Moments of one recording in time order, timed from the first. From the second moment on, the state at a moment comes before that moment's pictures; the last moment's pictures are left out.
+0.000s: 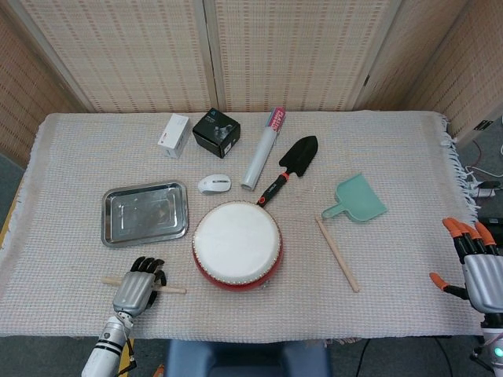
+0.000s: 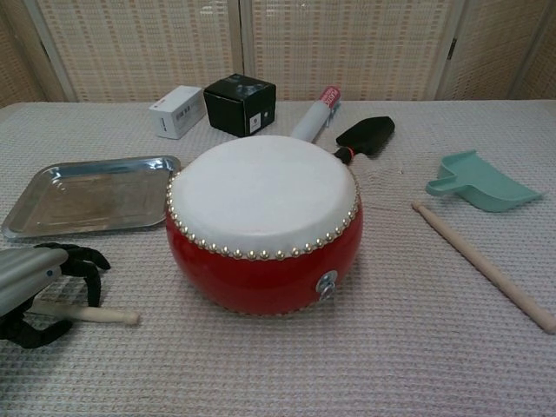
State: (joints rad) left arm -0.29 -1.61 -0.02 -1.57 1.26 1.18 0.50; right arm 0.06 -1.08 0.06 -1.58 -1.51 1.49 0.07
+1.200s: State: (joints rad) left arm -0.26 -1.36 -0.12 -1.74 1.28 1.05 -0.52; right arm 0.05 -1.07 0.05 -1.60 -1.51 1.49 0.05
